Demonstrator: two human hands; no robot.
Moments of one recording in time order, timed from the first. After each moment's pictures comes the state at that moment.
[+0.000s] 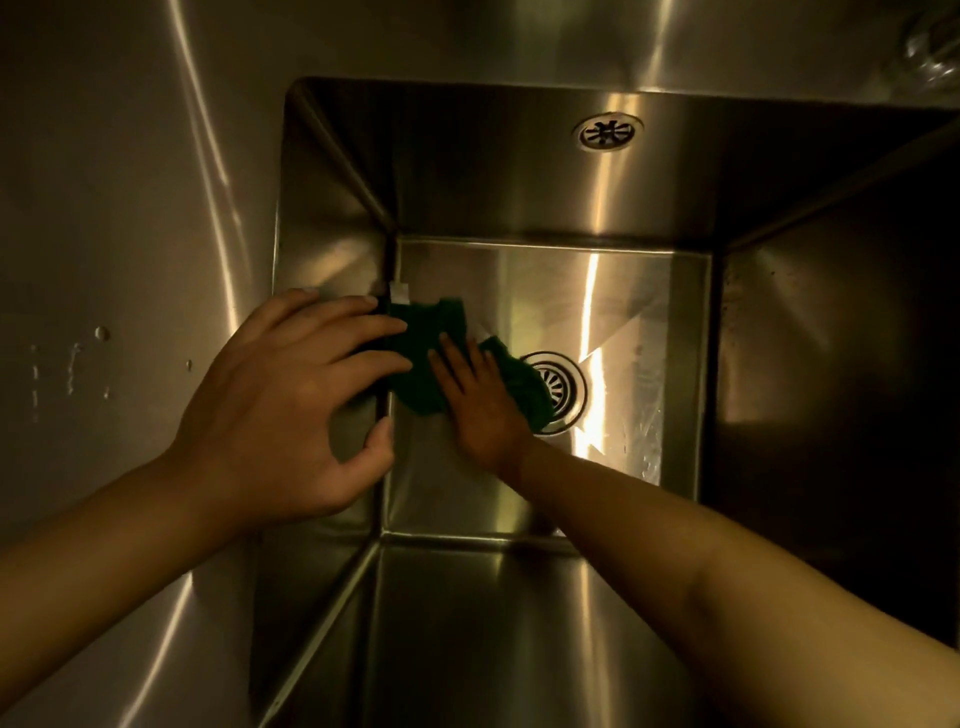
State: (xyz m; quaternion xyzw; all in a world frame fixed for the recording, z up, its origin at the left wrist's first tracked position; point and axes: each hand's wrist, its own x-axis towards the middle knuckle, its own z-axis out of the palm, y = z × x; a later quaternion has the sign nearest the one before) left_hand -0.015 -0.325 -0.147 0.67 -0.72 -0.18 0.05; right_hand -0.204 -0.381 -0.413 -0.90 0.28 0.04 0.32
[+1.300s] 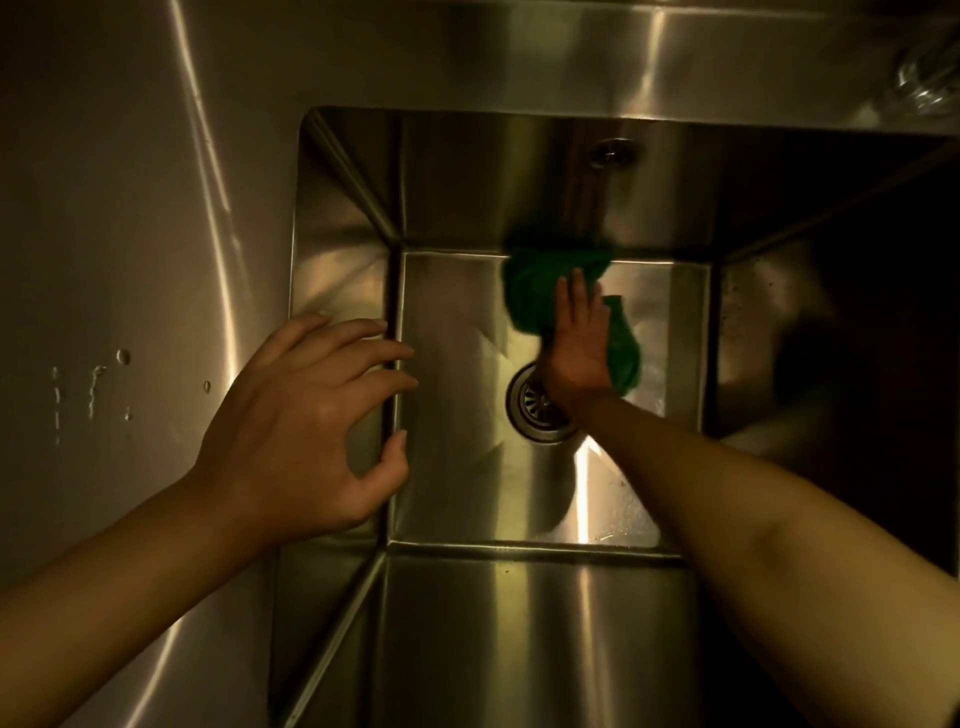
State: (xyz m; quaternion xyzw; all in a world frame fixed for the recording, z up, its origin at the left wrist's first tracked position) left_hand -0.013 -0.324 -0.149 0.68 -0.71 -0.19 0.05; right_hand -0.241 -0.489 -0.397 -0.80 0.54 0.04 0.26
